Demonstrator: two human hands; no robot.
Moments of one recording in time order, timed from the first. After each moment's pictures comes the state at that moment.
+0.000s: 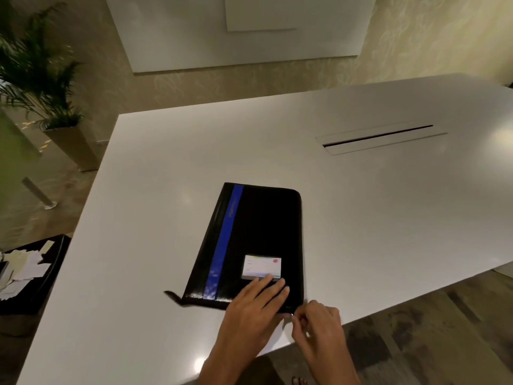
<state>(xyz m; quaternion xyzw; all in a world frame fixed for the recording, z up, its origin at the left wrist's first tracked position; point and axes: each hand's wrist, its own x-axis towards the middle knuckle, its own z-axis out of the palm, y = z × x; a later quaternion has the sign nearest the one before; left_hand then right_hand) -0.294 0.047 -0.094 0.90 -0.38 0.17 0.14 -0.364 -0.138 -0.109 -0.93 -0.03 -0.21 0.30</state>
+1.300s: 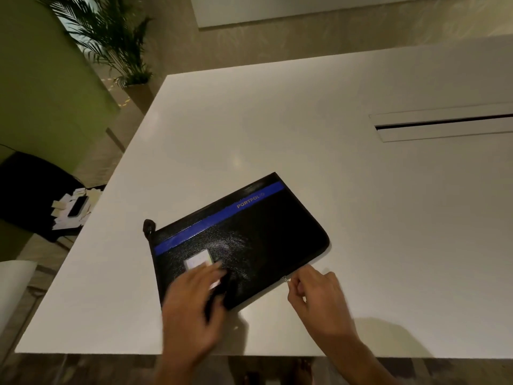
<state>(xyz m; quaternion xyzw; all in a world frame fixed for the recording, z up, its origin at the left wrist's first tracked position) -0.316 0.035 -0.035 0.95 -0.04 0.18 0.23 -0.260 -0.221 -0.083 -0.94 -0.14 -0.14 0.30</state>
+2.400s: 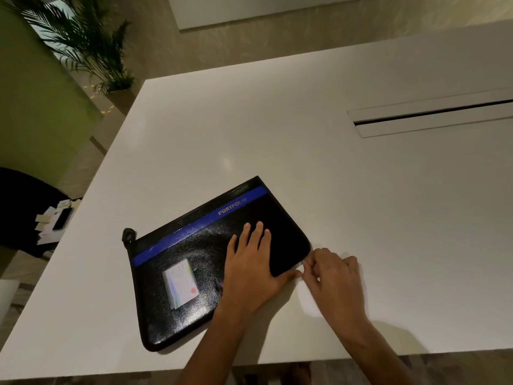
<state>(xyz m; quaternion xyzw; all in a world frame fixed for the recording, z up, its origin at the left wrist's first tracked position) -0.201 -0.085 -0.073 0.99 -0.07 0.07 0.07 -0.219 -0.279 -0.091 -0.95 -0.05 -0.18 0.23</state>
